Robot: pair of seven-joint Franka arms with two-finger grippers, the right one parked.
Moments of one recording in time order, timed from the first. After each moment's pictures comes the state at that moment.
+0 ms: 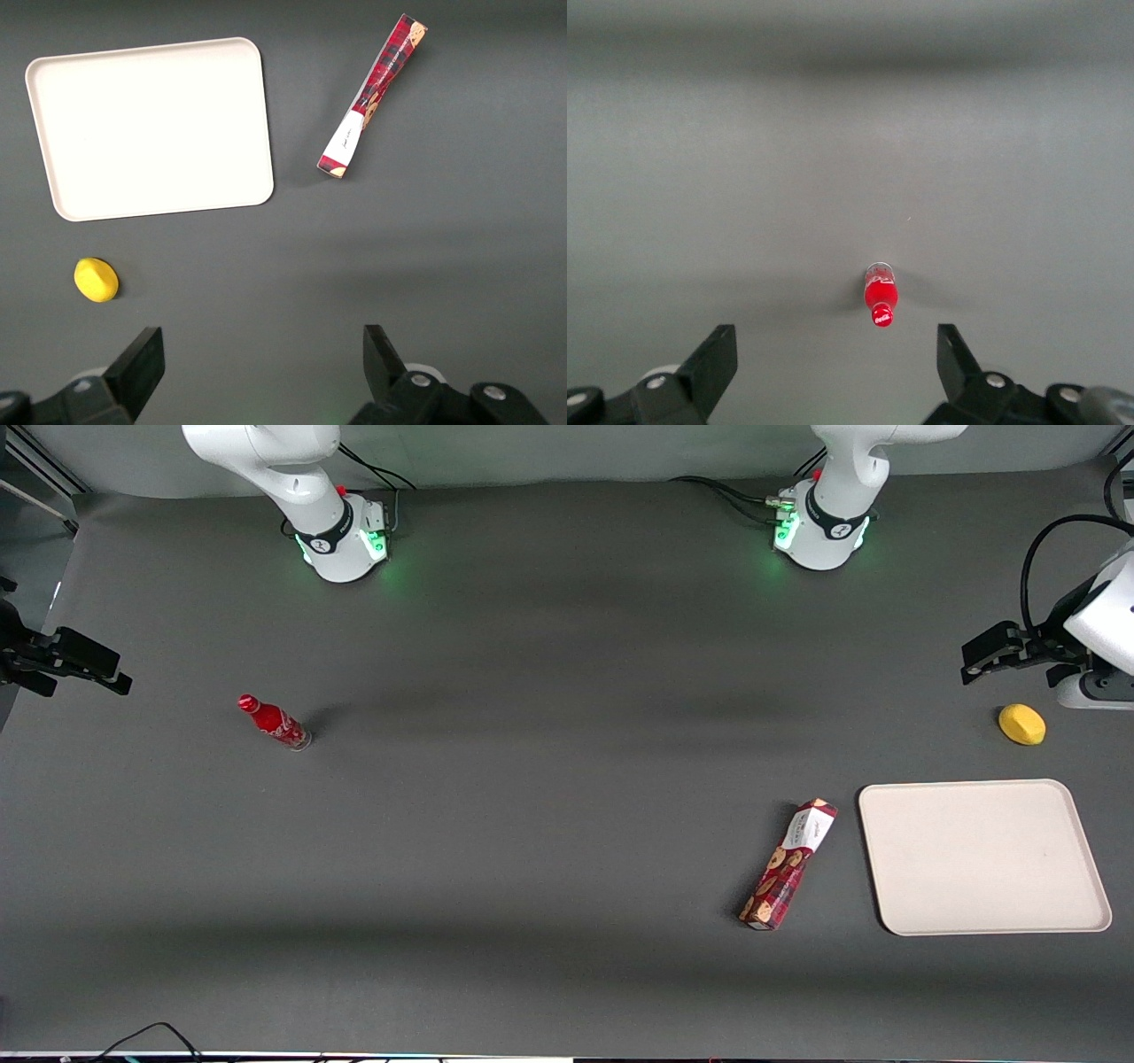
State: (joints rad) arm -0.08 0.01 0.02 -1.57 0.01 1.55 0.00
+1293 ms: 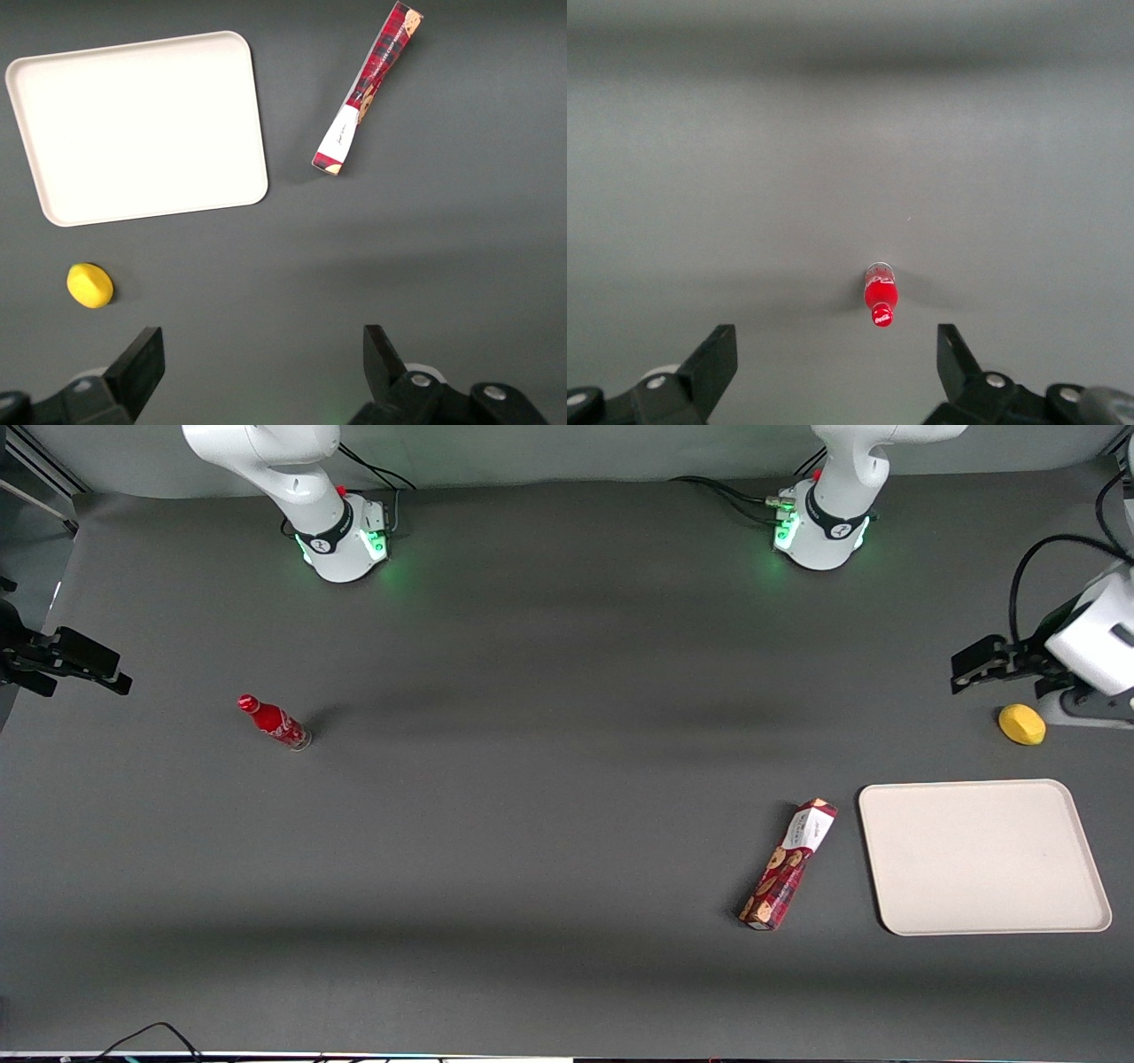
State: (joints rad) arm -0.08 0.06 0.02 -1.55 0.00 1.55 0.03
